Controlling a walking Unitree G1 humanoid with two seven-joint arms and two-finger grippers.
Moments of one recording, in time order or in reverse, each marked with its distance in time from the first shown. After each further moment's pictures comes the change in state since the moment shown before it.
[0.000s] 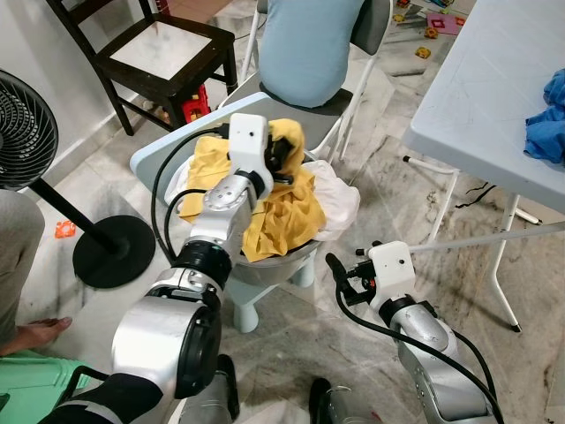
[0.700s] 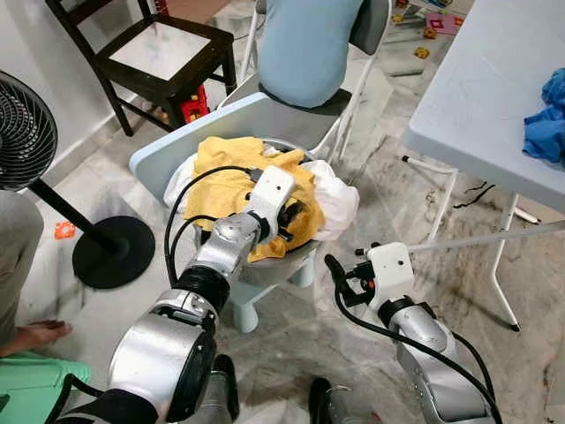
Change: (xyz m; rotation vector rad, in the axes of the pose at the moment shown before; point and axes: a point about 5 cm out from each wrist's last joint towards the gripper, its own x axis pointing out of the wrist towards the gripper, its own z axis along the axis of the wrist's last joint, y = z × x) left arm -0.027 0.014 -0.066 0.254 0.372 -0.070; right arm -0.001 0.001 -0.001 0.005 0.006 0.002
